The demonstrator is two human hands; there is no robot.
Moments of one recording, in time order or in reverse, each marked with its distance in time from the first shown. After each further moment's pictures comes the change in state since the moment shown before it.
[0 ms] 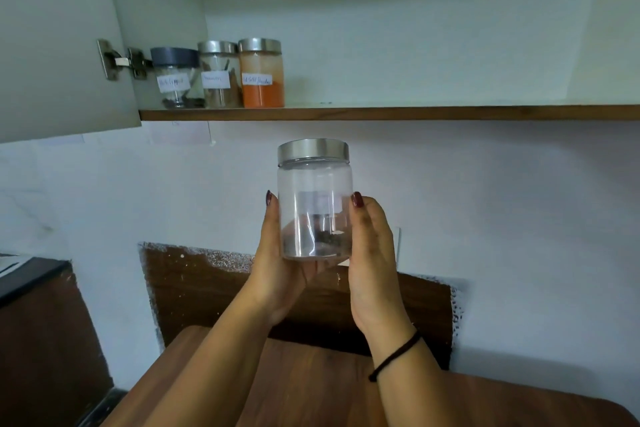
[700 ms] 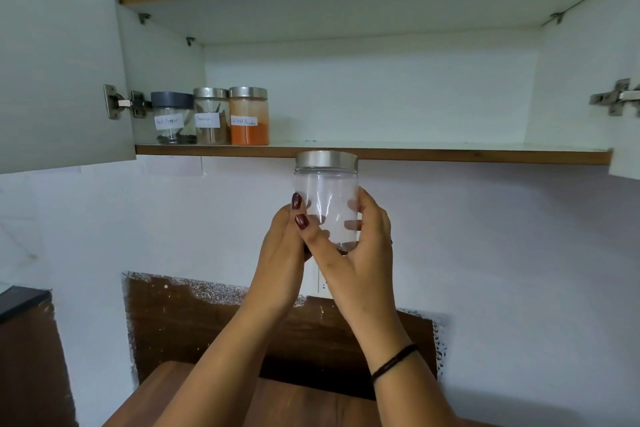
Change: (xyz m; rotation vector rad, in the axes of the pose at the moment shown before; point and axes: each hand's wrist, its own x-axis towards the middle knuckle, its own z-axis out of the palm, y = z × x) left_hand 0.008 0.022 0.059 0.337 0.212 0.192; right_hand 0.001 -0.048 -0.022 -0.518 0.156 -0.299
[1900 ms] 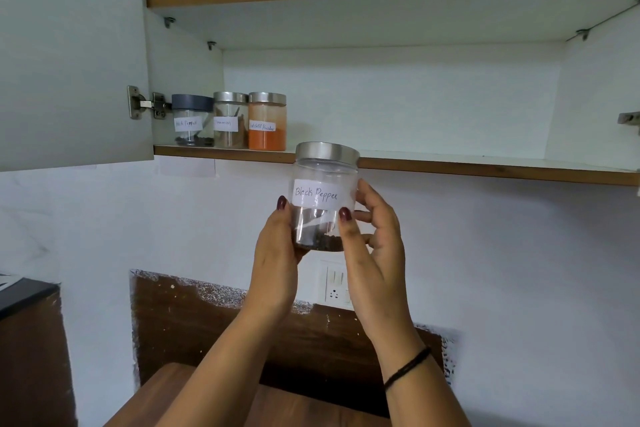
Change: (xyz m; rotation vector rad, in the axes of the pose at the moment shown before) left_hand 0.005 0.003 -0.017 -0.131 0.088 0.123; right_hand 0.010 -0.001 0.010 0.165 -0.053 -0.044
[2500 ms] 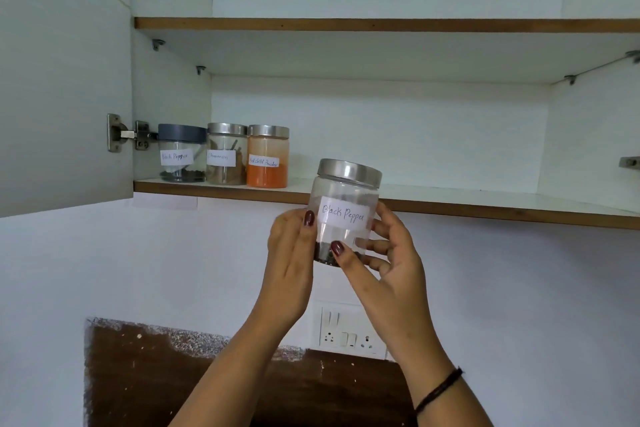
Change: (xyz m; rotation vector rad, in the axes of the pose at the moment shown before) left_hand 0.080 -0.012 -0.026 0.302 -0.069 0.217; right_hand 0.052 0.005 0.031 -0.038 0.001 0.026
